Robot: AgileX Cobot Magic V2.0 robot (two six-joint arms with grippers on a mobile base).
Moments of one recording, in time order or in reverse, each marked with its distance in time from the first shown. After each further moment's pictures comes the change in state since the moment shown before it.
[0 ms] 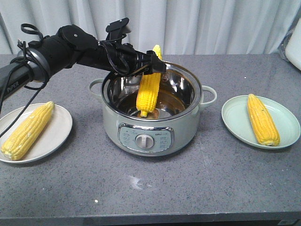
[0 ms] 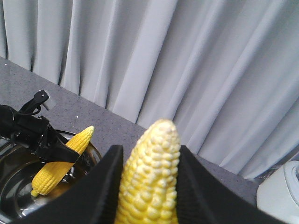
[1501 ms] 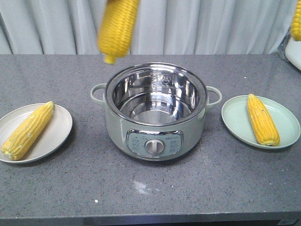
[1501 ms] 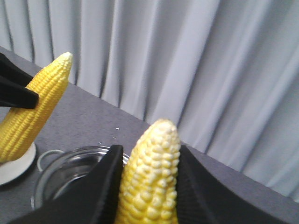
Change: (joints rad) left arm 0.040 -0.587 0.029 0.115 0.208 -0.031; right arm 0.000 0.004 0.000 0.175 0.000 0.003
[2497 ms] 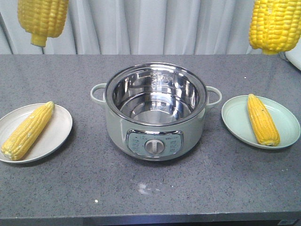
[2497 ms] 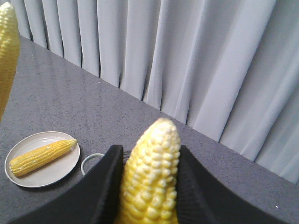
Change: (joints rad) left arm 0.022 -0.228 -0.008 0.194 0.098 -0.061; right arm 0.000 0.057 0.000 0.145 0.000 0.000
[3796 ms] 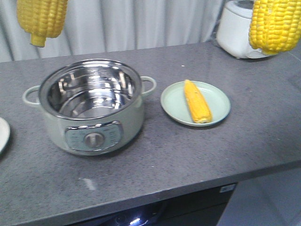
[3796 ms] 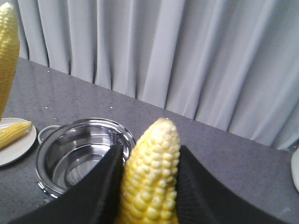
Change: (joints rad) left arm 0.000 0.000 0.000 0.003 0.002 0.000; right arm 0.000 0.000 0.000 0.000 0.000 0.000
